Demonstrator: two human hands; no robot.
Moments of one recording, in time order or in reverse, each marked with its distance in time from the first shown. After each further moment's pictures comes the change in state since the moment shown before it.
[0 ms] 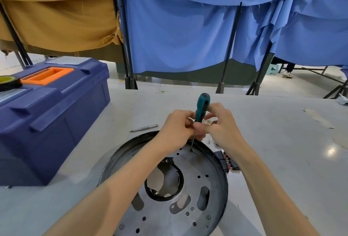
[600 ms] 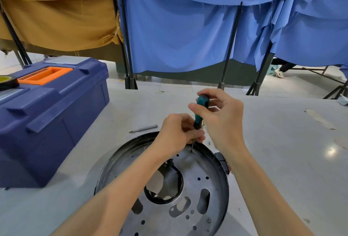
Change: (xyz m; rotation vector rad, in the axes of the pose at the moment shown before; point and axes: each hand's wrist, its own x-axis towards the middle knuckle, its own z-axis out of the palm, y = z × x) left_hand -0.003 -0.011 0.003 -0.156 0.053 -0.017; right_hand 0.000 -0.028 0.011 0.137 0.336 -0.138
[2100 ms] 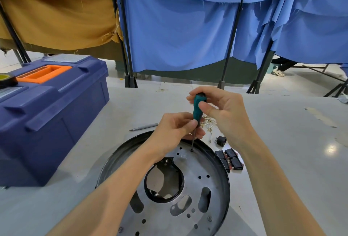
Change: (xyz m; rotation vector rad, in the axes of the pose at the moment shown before) left_hand -0.005 -0.003 -0.011 -0.219 -0.077 0.042; right_hand 0.010 -0.003 -0.020 0.130 -0.337 -0.033
